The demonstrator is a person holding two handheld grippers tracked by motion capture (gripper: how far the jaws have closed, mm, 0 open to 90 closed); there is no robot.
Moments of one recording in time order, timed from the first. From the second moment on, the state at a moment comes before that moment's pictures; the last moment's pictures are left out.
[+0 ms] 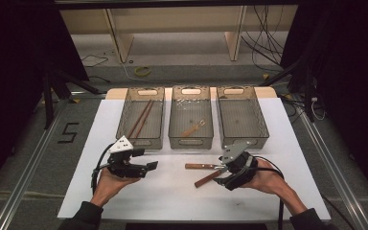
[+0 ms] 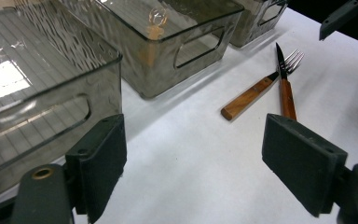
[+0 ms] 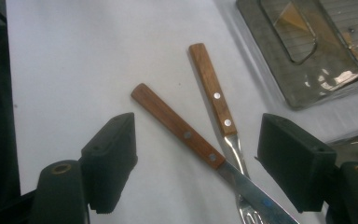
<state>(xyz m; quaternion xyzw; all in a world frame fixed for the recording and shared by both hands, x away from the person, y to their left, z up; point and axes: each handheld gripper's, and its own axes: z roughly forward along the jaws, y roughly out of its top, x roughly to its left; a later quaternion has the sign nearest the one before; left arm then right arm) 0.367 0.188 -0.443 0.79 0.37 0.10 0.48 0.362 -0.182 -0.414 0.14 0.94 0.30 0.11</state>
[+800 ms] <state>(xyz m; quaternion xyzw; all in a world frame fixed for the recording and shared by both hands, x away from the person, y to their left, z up) 0.352 0.191 -0.457 0.79 0.37 0.11 0.48 0.380 -0.158 -0.429 0.10 0.96 0.23 0.10</state>
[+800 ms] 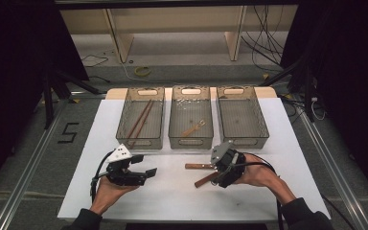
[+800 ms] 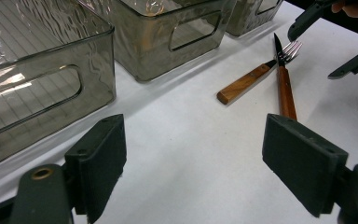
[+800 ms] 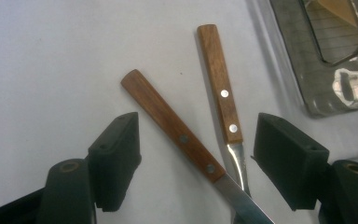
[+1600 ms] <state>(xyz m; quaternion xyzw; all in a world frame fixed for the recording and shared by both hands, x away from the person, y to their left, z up) 0.351 0.192 -0.459 0.79 0.37 0.11 0.48 0.389 -0.148 -0.438 0.07 0.97 0.20 0.09</state>
